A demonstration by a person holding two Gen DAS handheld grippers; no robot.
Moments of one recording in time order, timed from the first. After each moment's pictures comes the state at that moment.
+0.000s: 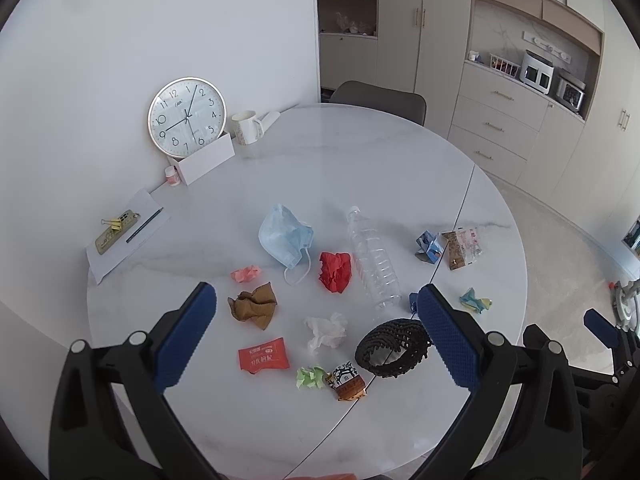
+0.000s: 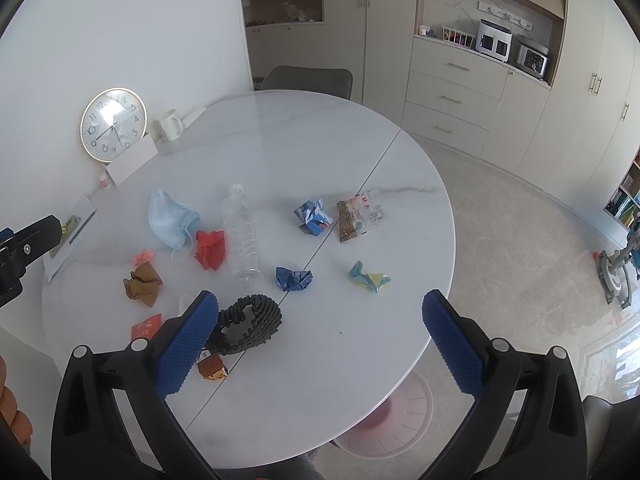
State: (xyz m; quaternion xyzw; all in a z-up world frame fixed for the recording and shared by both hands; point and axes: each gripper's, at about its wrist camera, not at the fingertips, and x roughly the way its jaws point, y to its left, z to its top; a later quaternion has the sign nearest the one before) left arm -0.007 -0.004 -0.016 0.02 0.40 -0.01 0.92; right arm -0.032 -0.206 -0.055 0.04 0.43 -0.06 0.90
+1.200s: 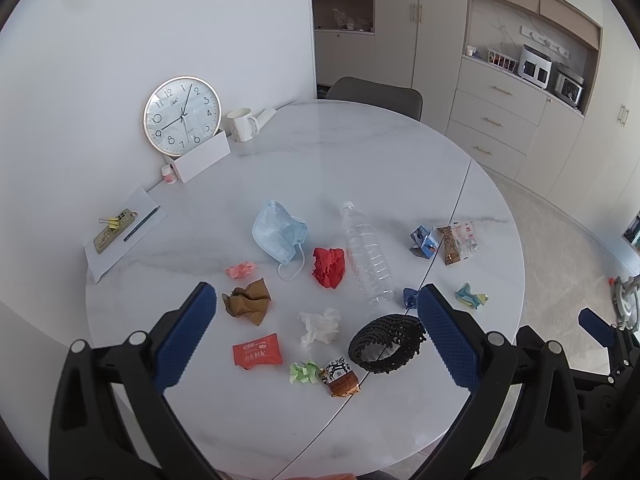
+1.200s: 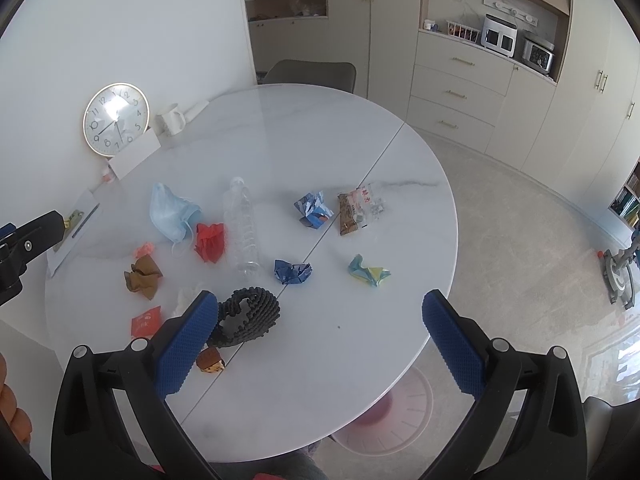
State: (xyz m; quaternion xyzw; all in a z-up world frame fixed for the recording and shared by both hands) left arm -0.005 -0.013 -0.011 0.02 0.41 -0.01 0.91; right arm -0.032 -0.212 -0.055 0.05 0.43 -0.05 0.90
